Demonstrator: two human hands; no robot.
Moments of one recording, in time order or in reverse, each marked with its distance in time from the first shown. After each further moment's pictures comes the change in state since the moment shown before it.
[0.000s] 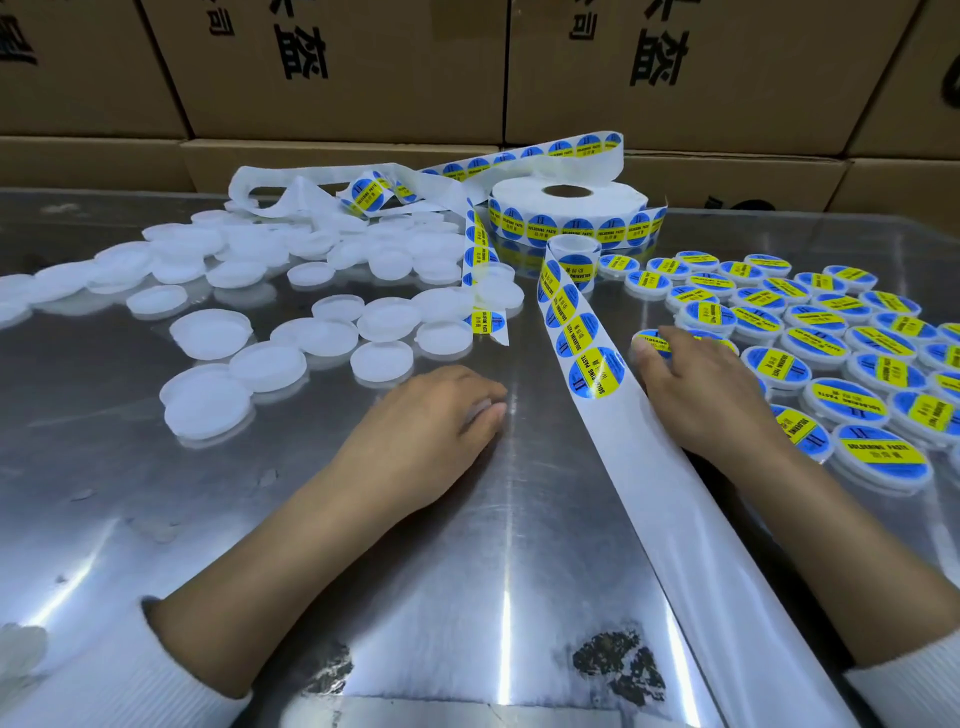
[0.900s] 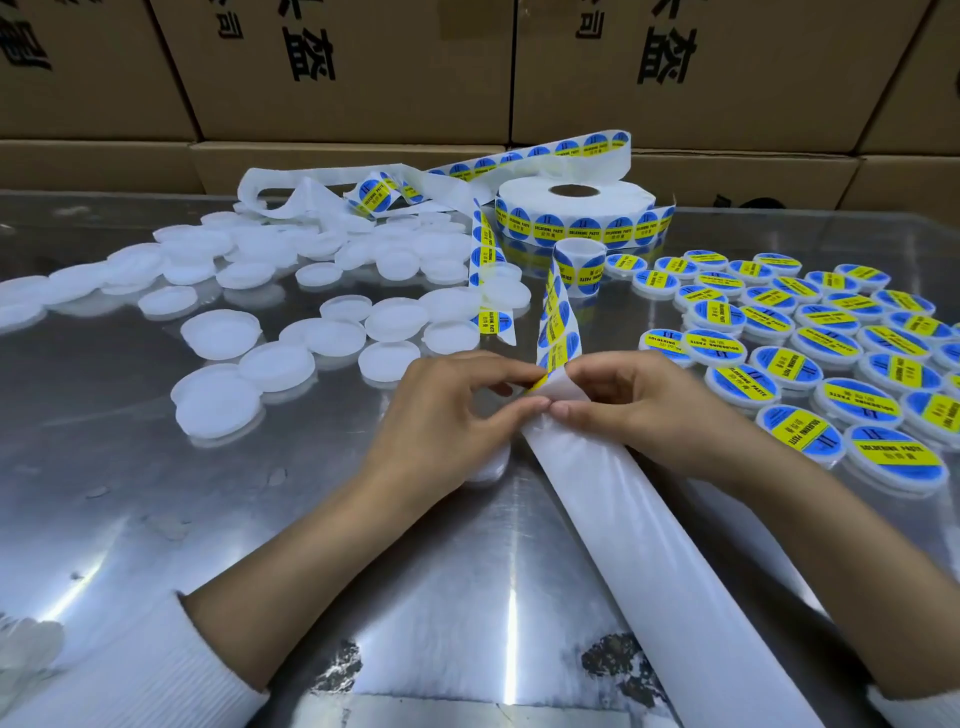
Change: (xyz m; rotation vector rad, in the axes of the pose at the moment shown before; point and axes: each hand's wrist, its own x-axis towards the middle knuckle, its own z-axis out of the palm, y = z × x) left_hand 0.002 0.019 0.002 -0.413 0.313 0.024; right_hand -0.022 -0.026 -0.001 0.792 -0.507 -0.452
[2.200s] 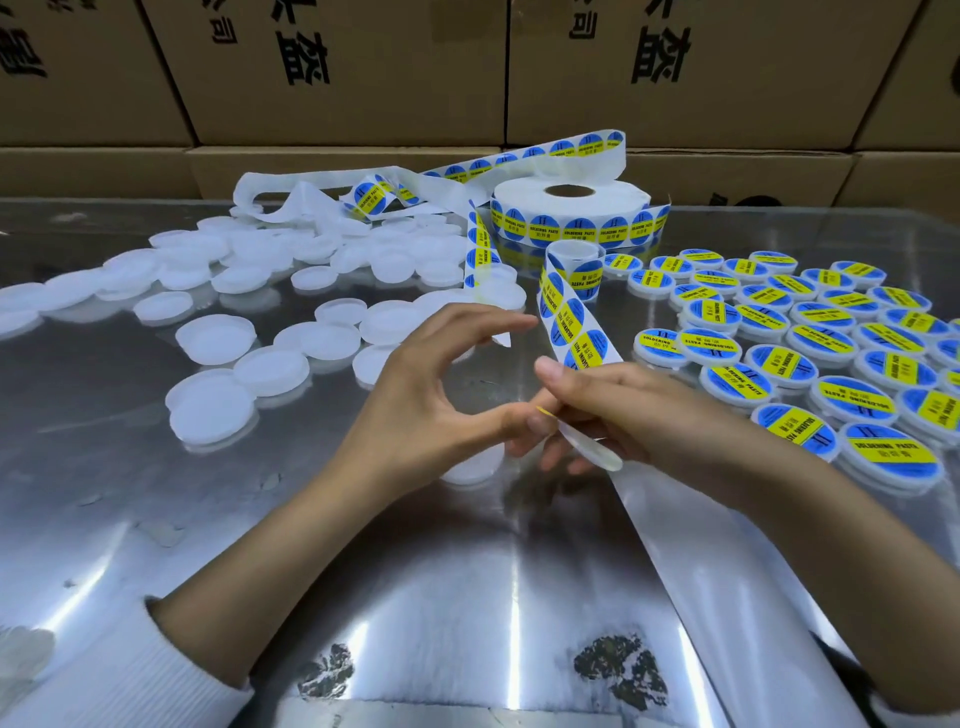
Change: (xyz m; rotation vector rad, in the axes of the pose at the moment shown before) left_hand 0.006 0.002 -0.016 -0.108 -0.096 0.108; right_hand -0.011 -0.034 0.009 0.072 -0.164 0.256
